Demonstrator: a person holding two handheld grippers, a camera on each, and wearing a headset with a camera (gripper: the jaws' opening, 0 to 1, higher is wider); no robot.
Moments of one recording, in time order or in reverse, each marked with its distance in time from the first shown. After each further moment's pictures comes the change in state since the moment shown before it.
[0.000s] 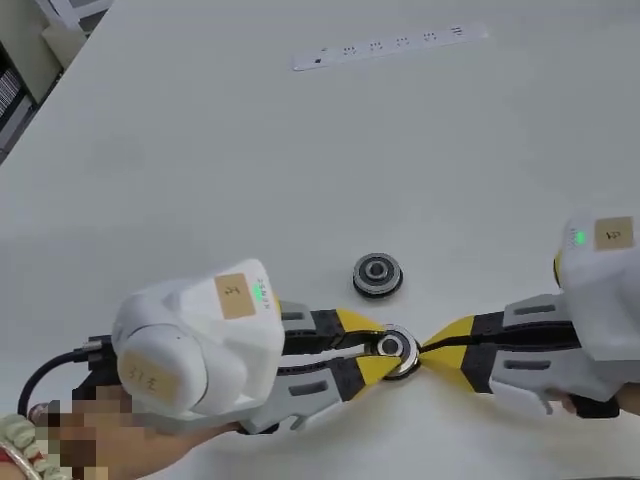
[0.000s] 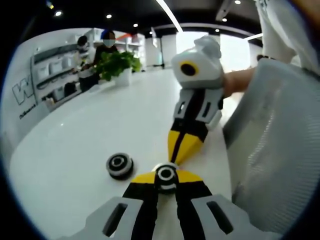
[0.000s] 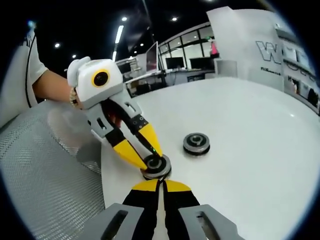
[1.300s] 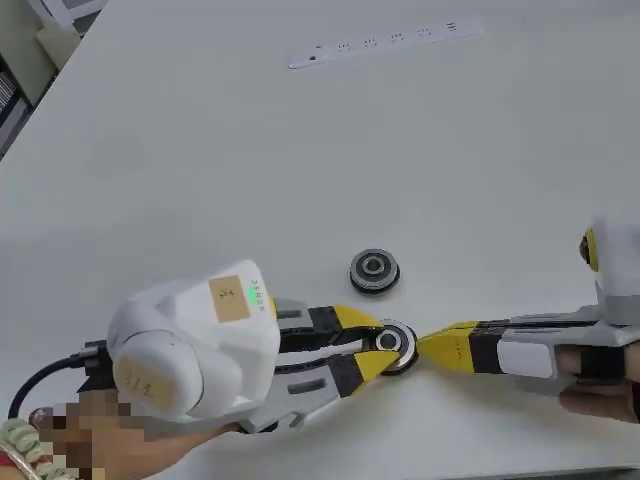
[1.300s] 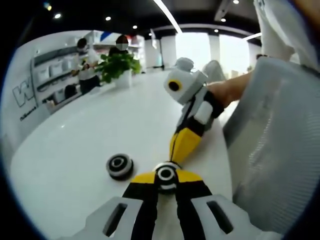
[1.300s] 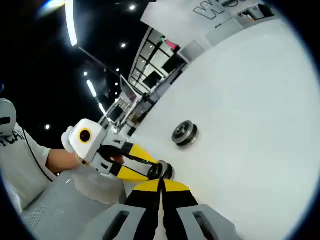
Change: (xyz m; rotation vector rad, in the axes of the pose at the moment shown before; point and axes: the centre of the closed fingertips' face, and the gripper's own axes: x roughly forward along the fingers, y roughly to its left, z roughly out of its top) left arm 0.000 -0.001 0.000 0.011 -0.017 0.006; right arm -0.005 0.000 0.006 0.635 -0.198 0.207
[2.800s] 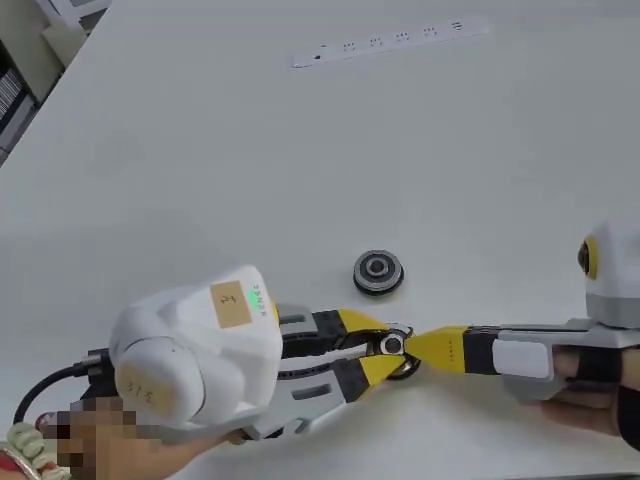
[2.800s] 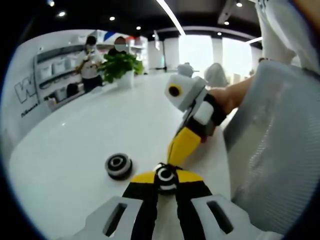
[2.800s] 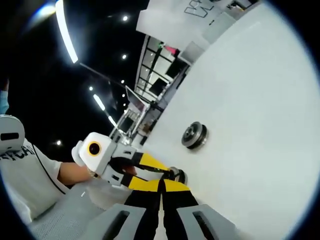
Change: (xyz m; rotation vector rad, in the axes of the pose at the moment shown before) left arm 0.001 -0.001 0.001 -0.027 -0.015 0.011; right arm 0.009 0.017 0.004 0.096 -0.068 0.100
